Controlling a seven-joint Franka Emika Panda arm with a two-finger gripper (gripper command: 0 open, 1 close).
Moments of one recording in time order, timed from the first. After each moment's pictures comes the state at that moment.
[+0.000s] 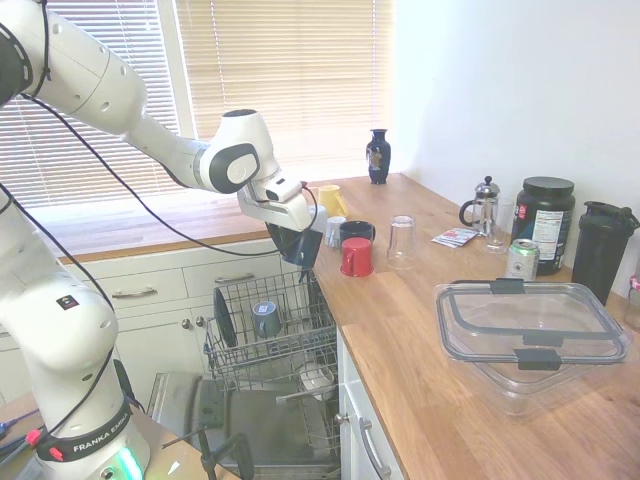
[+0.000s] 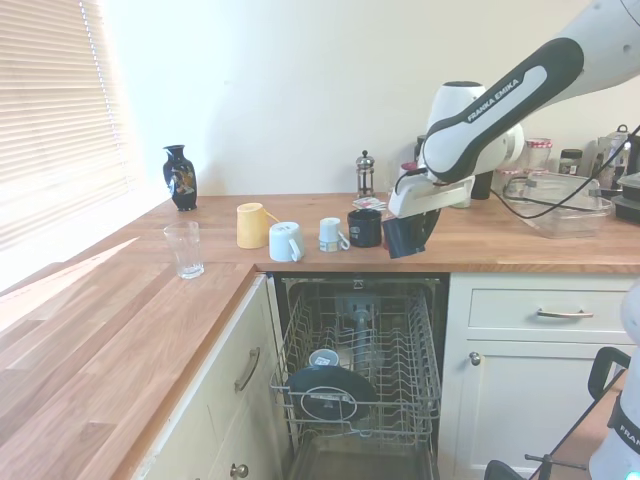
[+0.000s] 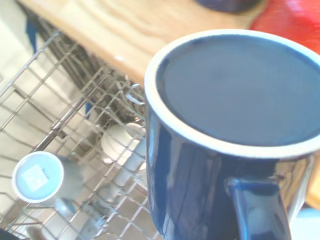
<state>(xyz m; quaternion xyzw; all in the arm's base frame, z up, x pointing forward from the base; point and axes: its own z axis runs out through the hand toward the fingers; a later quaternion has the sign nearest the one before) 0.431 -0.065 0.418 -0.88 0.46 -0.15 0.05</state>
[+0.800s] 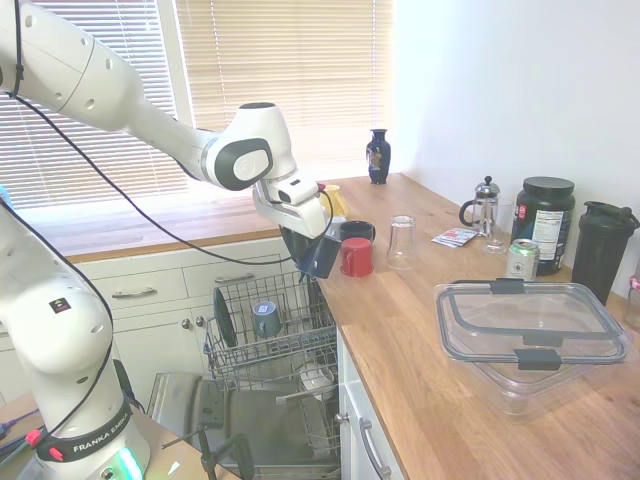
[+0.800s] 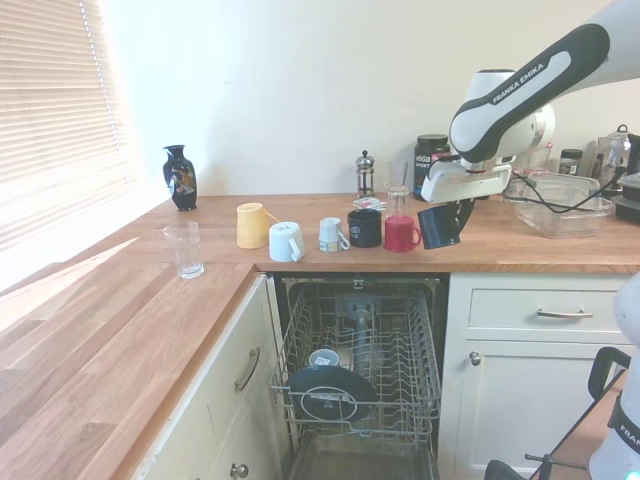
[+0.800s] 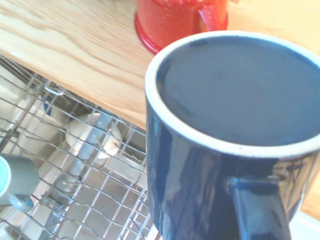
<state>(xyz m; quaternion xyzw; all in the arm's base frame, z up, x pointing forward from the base) 0.407 -0.124 0.422 -0.85 0.51 -0.12 0.04</state>
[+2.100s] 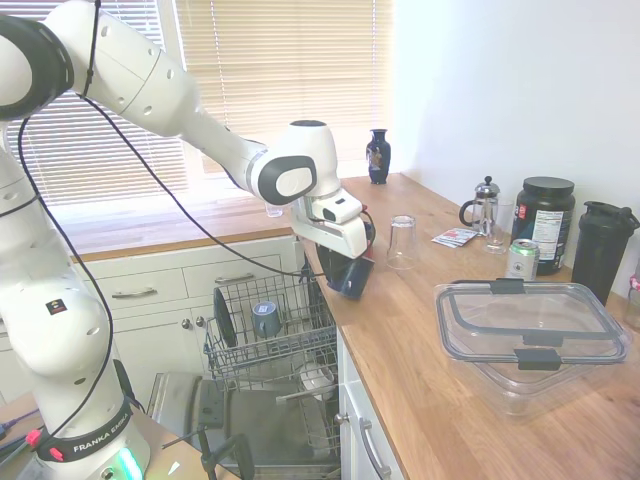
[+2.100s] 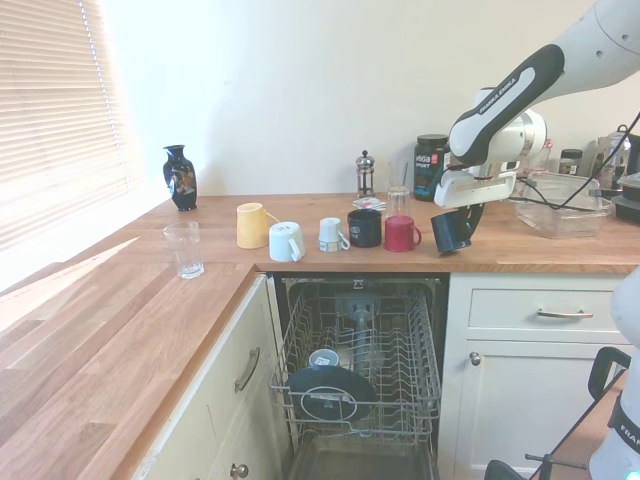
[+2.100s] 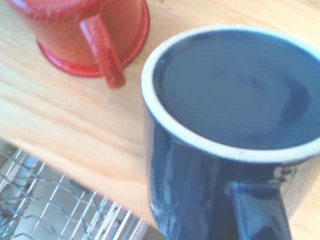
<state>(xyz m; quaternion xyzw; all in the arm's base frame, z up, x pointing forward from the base) 0.443 -0.204 0.389 -0.85 0.51 -0.09 0.02</state>
